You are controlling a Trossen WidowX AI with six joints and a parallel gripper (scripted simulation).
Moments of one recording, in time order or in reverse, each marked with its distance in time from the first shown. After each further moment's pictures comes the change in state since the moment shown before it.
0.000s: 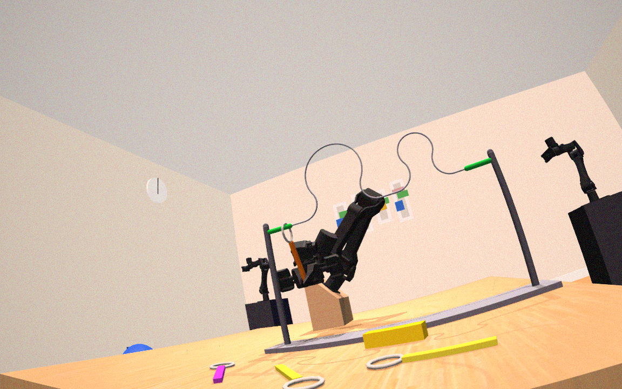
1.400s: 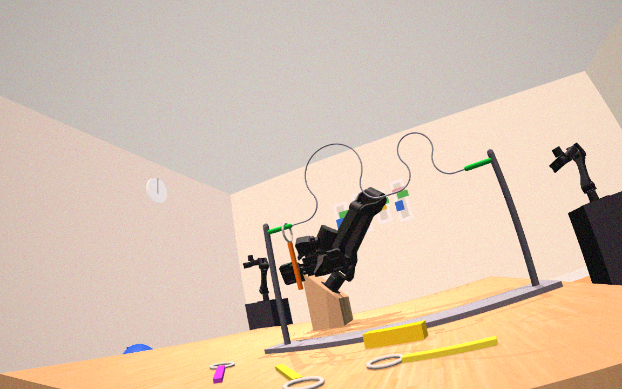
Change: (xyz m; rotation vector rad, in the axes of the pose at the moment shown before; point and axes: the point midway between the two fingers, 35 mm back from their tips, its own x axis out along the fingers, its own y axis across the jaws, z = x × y) arm -0.060 -0.001 -0.001 0.010 0.004 -0.005
